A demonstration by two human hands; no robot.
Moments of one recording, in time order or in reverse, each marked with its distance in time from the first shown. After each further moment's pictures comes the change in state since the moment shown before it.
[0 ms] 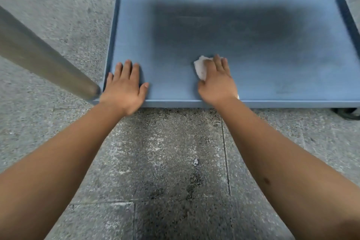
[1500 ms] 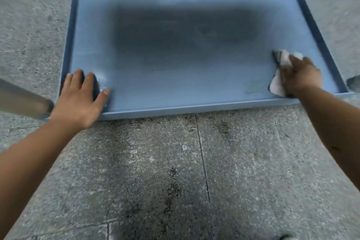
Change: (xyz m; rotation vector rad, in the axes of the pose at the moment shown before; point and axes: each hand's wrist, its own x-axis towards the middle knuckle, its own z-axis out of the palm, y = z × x) left_hand 0.006 -0.008 0.004 -0.093 0.090 -0.076; right_hand 0.012 0.281 -0.113 -0.200 0.313 0.440
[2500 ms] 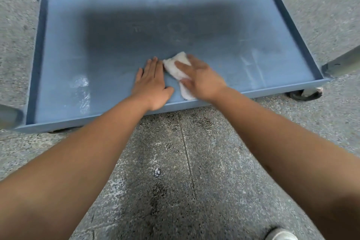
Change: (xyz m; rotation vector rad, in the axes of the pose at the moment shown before) left_hand 0.042 0.218 0.048 -0.009 -0.186 0.260; right_hand -0.082 -0.142 0.022 0.184 -0.287 -0.664
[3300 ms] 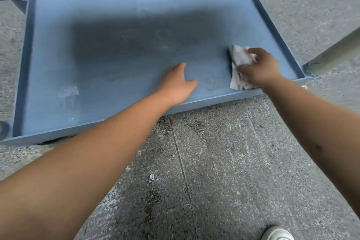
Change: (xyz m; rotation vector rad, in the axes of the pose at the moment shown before) left_hand 0.011 0.095 -0.016 -0.530 0.005 0.023; right_hand -0.055 0.127 -0.076 0.352 0.359 0.702
